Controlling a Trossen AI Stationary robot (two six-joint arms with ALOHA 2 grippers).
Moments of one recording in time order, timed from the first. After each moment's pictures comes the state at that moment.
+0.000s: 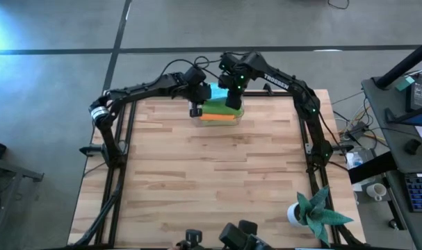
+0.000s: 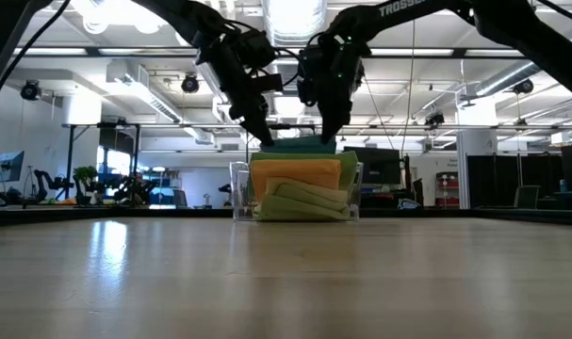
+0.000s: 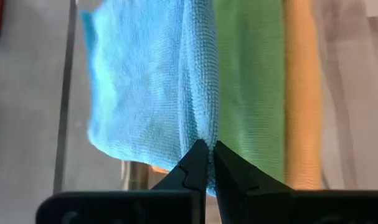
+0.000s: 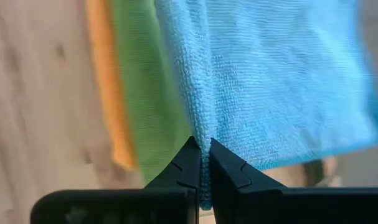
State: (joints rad) left arm 0.57 1.79 1.53 -0.66 0.02 0.64; right arm -0.61 2.16 2.17 -1.36 -0.15 -0.39
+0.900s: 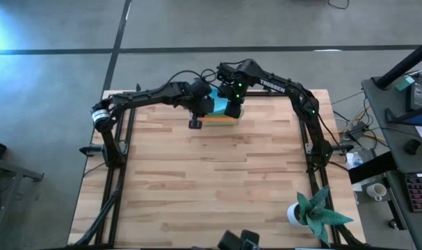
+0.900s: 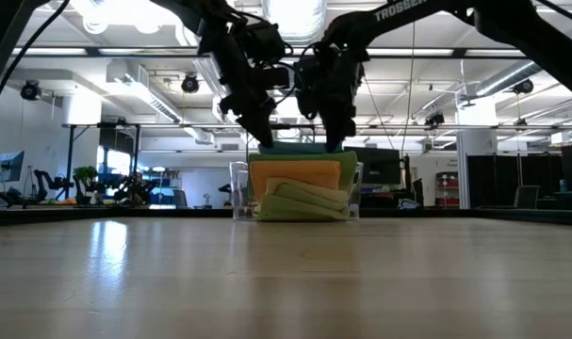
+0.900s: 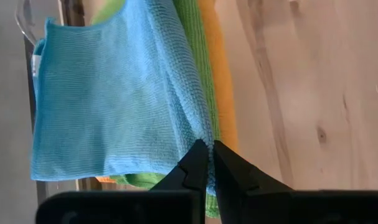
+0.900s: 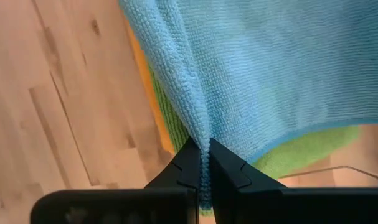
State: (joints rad) left arm 0.45 1.79 1.53 -0.79 0.02 0.63; right arm -0.57 2.16 2.07 -1.40 -0.22 -0.29
